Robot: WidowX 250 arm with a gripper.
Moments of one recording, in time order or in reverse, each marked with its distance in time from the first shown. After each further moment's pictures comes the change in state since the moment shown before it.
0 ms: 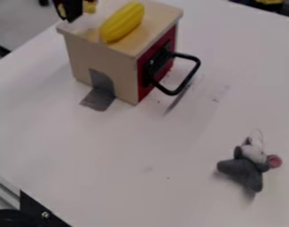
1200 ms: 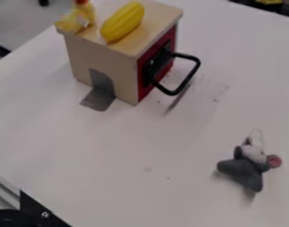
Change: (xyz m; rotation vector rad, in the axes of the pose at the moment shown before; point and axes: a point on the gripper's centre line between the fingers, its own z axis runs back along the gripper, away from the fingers) arm 0.009 -0.008 0.043 -0.101 0.009 -0.037
